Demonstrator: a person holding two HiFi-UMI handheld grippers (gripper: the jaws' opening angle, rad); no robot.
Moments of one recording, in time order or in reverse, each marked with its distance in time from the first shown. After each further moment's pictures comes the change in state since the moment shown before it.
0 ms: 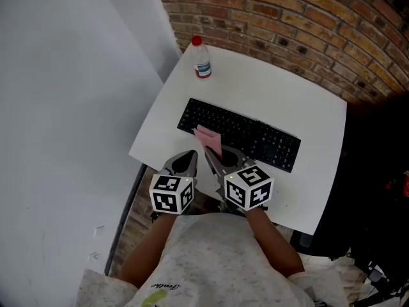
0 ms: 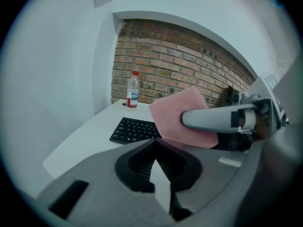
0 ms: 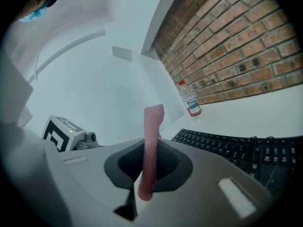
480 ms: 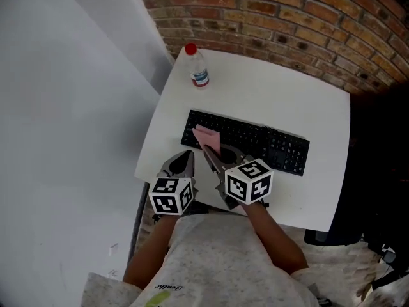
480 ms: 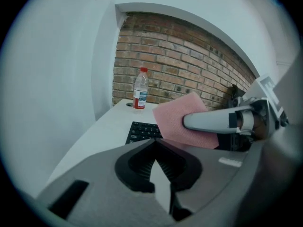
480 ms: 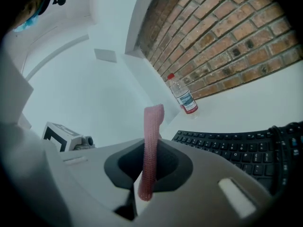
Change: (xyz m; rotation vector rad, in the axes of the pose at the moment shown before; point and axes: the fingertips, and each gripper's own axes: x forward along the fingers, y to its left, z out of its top) left arm 0.036 0.063 0.023 0.018 0.032 -0.018; right arm 0.067 -0.032 0.011 0.146 -0.028 -0.054
